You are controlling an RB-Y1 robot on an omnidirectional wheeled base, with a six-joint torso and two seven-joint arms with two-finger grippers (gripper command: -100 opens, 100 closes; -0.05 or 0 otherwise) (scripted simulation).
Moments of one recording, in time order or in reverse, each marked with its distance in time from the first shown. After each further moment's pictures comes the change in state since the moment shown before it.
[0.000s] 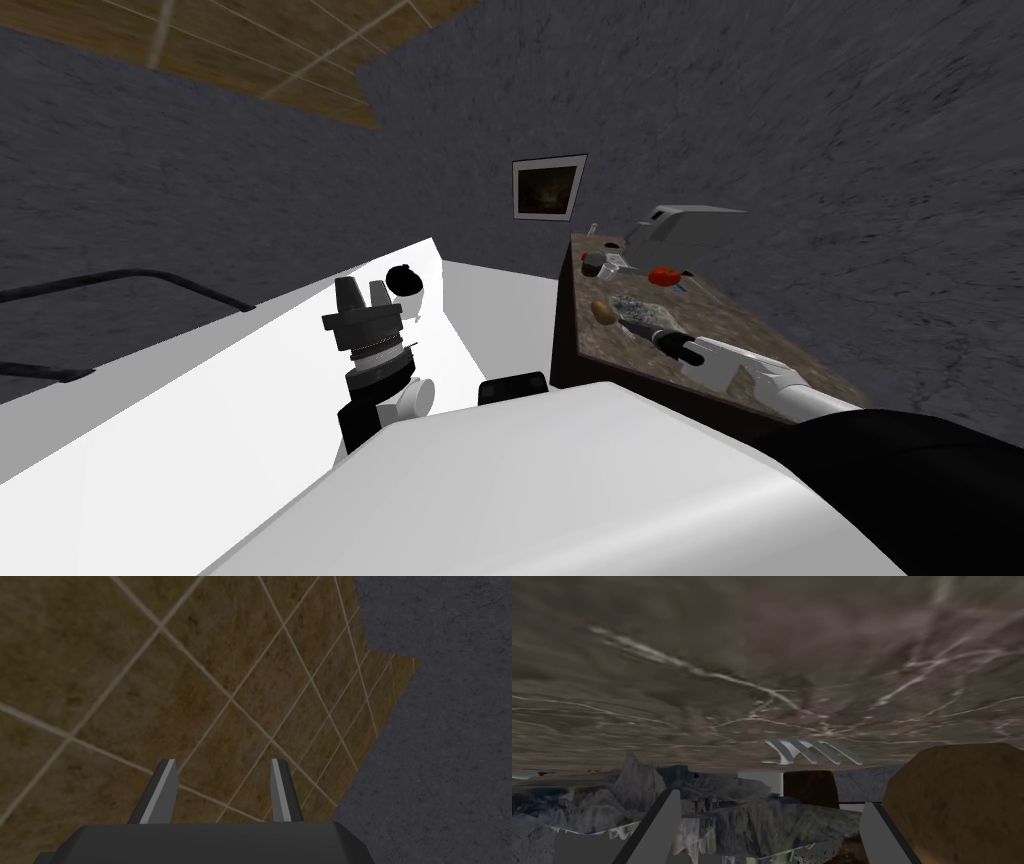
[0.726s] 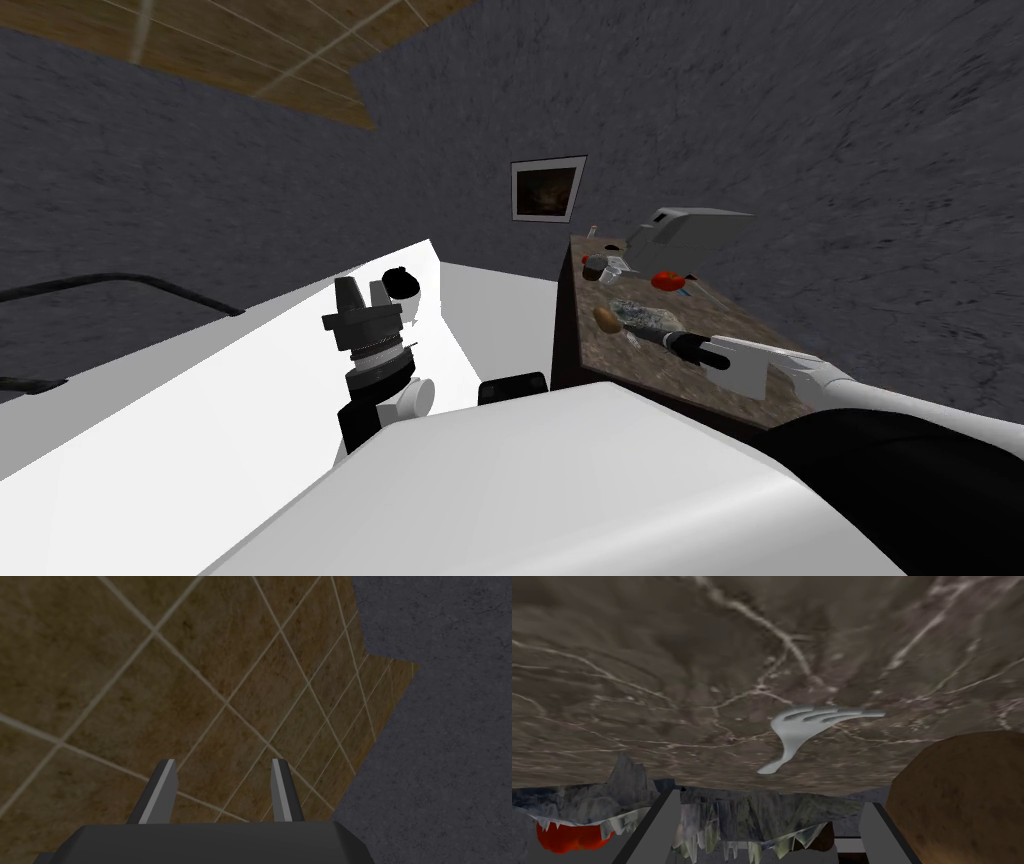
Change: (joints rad) left arm 0.000 0.000 0.000 0.000 0.000 0.000 0.000; right arm 0.106 -0.209 0.063 -0.061 -0.108 -0.051 -0.076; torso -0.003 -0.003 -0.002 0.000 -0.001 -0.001
